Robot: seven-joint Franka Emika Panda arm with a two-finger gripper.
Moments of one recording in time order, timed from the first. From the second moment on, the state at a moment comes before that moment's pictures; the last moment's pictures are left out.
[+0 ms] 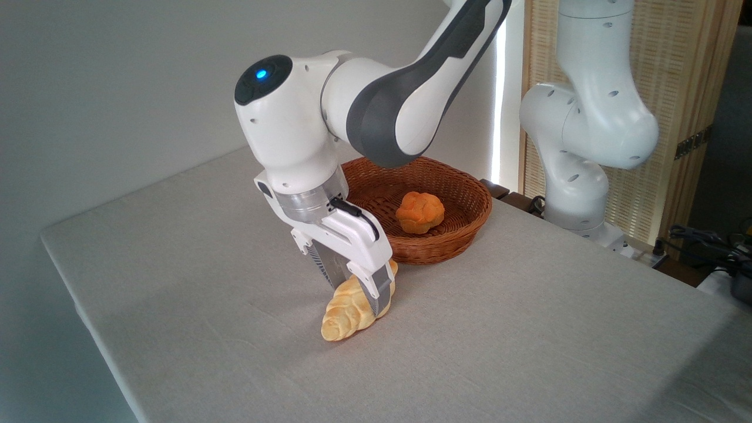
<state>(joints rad) -0.10 0.02 0.04 -2.06 -0.08 1.88 0.65</state>
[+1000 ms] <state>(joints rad) -0.10 0.04 0.01 -2.04 -0.08 1.90 0.65</state>
